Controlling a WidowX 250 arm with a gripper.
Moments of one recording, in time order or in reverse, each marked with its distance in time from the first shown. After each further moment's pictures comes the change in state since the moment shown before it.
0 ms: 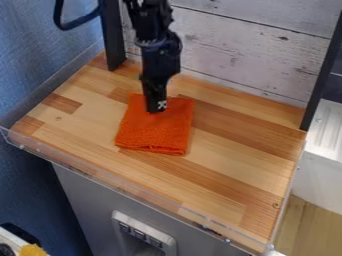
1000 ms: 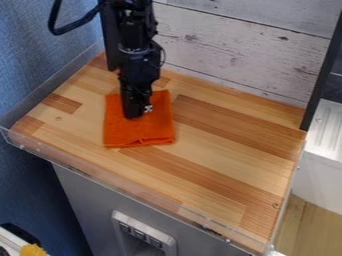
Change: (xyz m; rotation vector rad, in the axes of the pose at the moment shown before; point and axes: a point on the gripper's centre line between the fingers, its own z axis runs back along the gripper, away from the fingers) arm -0.036 0.021 -0.011 0.037 0.121 0.321
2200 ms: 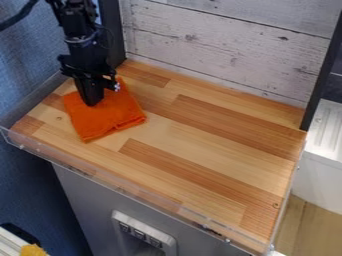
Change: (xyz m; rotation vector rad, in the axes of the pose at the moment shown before) arm -0.044 0.051 0.017 0.004 -0.145 0.515
